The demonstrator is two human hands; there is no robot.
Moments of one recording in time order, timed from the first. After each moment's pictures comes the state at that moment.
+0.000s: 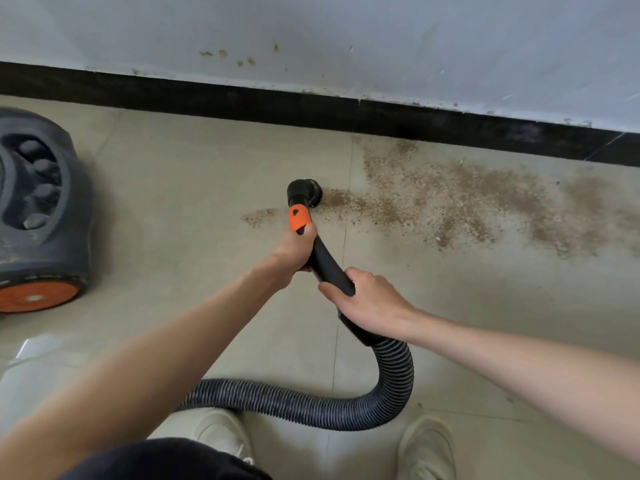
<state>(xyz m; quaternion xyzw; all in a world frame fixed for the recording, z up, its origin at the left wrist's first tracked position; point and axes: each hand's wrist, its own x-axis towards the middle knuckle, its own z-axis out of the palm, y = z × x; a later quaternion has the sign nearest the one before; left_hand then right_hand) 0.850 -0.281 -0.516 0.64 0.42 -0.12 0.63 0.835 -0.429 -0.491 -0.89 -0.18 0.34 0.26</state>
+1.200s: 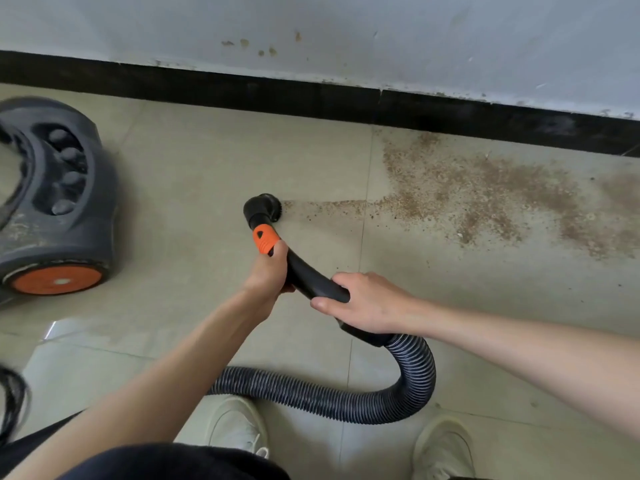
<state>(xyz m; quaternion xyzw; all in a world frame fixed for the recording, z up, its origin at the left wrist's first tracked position) 0.786 -0.257 -0.514 0.58 0.49 -0.04 0.65 0.829 -0.410 -0.485 -0.84 -0.32 0.39 0.19</state>
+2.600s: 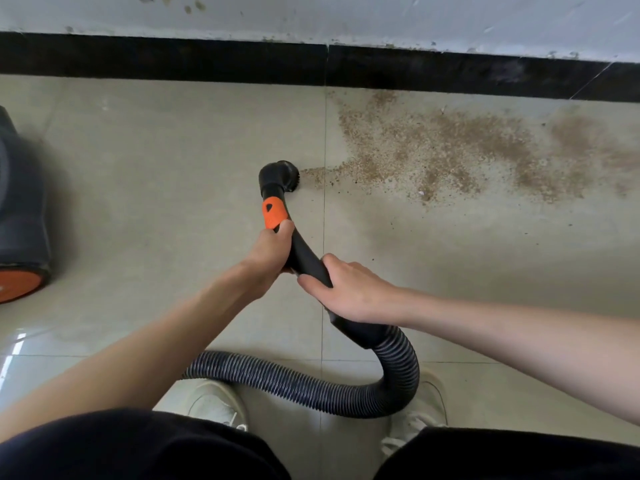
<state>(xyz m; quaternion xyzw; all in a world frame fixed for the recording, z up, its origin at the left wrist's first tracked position) 0.806 -0.308 -0.520 0.63 0.42 -0.14 0.64 0.808 -0.444 -0.492 -0.85 -0.21 0.43 0.23</state>
